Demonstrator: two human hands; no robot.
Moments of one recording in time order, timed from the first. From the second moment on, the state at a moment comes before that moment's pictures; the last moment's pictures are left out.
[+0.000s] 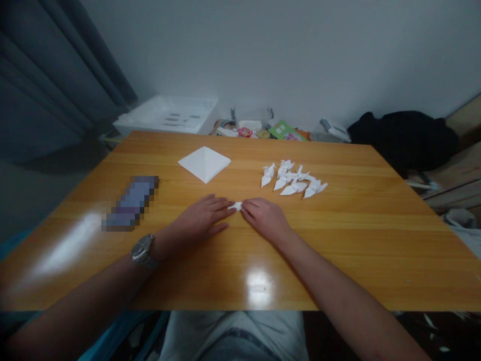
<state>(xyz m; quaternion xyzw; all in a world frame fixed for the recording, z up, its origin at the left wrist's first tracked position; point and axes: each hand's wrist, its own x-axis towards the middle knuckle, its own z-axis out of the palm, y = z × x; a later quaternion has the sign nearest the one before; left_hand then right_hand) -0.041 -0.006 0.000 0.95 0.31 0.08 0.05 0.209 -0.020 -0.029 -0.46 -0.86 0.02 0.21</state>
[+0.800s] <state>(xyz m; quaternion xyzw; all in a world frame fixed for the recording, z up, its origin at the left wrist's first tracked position) -0.039 -0.009 -0.006 0.93 0.35 0.07 0.06 0.197 -0.031 -0.027 -0.49 -0.86 0.06 0.11</state>
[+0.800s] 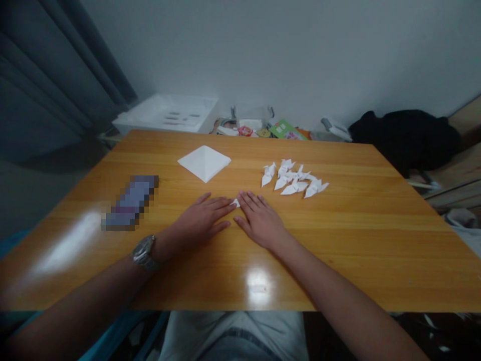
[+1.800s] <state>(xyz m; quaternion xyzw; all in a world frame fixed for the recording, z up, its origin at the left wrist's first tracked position) -0.039 -0.013 -0.008 0.94 0.34 0.06 0.05 0.196 -0.031 -0.022 -0.46 -0.88 0.08 0.12</state>
